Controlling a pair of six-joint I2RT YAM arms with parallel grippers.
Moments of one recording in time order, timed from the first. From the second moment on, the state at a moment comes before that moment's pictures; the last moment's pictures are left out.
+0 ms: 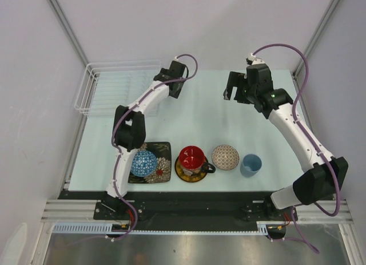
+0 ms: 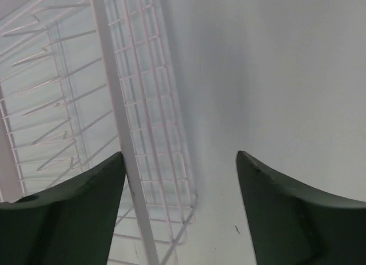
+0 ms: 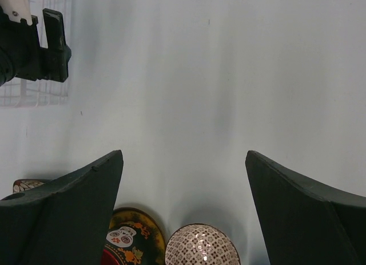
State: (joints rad) left arm -0.46 2.35 2.14 -0.66 -0.51 0.09; right arm 0.36 1.45 1.48 -0.62 0.11 0.41
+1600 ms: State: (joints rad) left arm 0.23 1.89 1.32 -0.13 -0.59 -0.14; right arm 0.53 1.68 1.53 -0.57 0.10 0.41
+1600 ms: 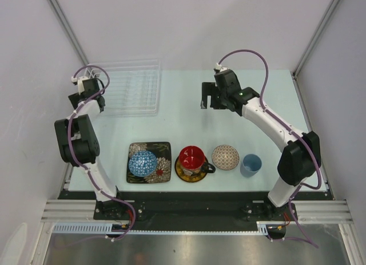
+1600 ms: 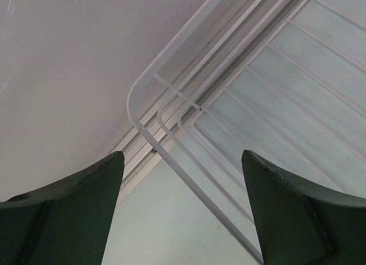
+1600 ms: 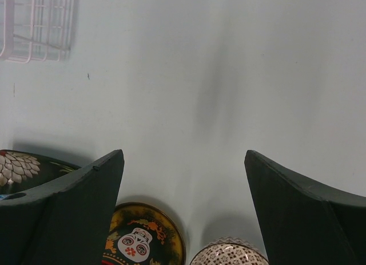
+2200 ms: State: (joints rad) left arm 0.33 1.97 1.43 -0.14 -0.56 -0.21; right arm 0.56 1.85 1.72 -0.66 0.11 0.40
